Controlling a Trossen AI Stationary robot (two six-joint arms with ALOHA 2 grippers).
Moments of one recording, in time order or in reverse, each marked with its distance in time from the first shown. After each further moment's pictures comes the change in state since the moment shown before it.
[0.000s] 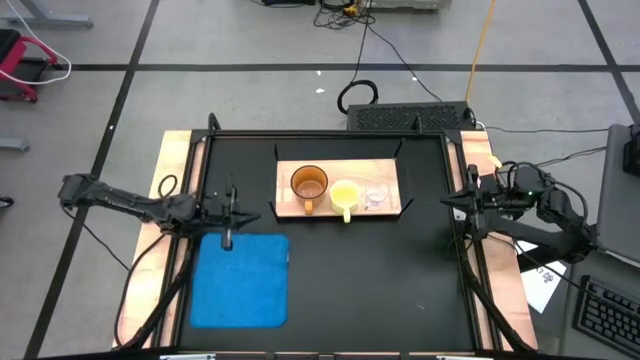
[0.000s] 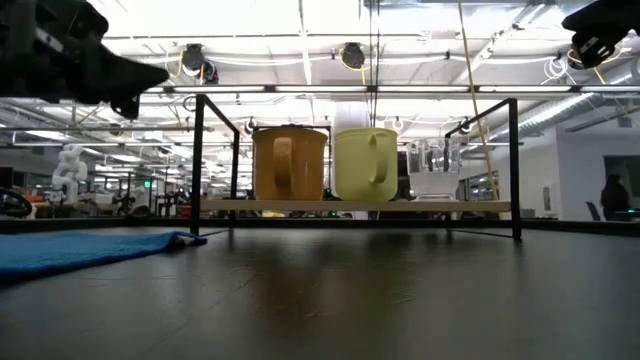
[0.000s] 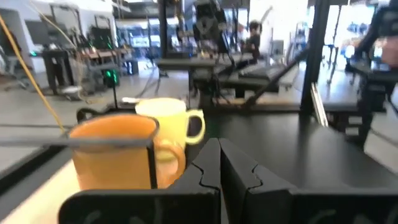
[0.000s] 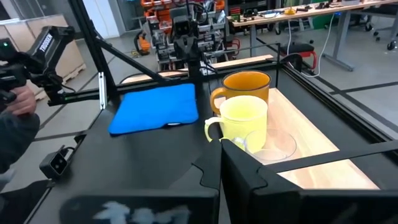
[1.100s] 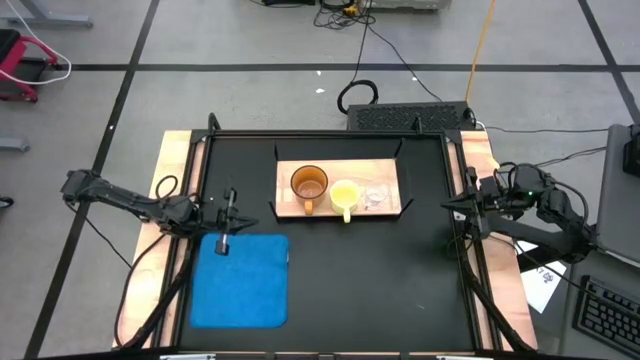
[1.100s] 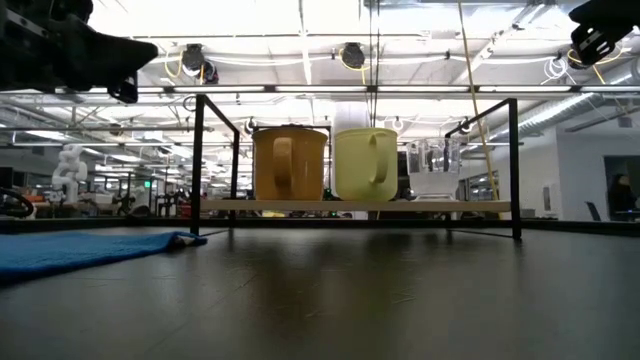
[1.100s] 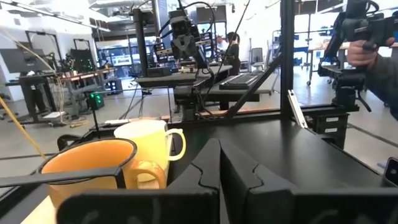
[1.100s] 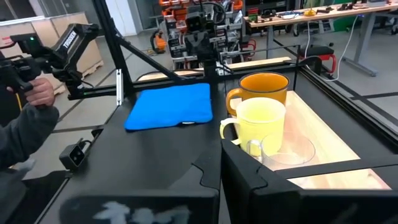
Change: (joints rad) left arm -0.075 -0.016 0.000 0.030 0.019 0.090; right arm 0.000 0.000 -0.001 0.007 -0.073 -0.019
